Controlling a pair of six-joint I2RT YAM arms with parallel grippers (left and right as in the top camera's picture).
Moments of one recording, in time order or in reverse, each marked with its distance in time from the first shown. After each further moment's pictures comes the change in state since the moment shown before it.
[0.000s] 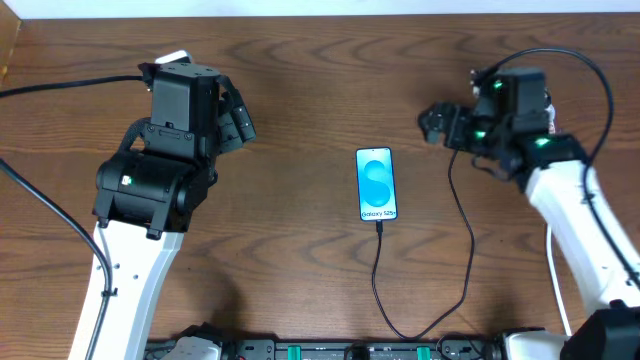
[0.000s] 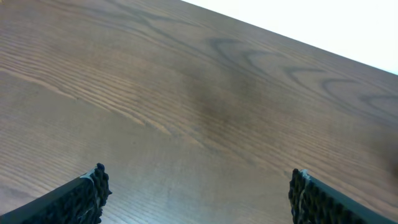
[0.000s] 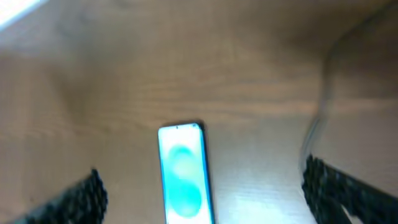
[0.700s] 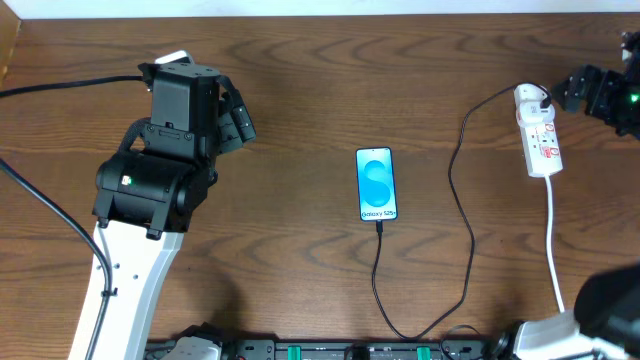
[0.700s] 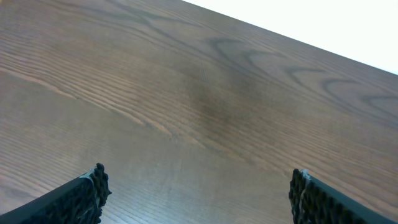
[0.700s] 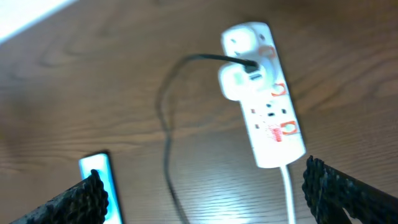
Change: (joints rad) left arm 0.000 0.000 0.000 -0.001 0.000 0.000; right arm -0.524 0.253 0.578 -0.537 -0.081 -0.432
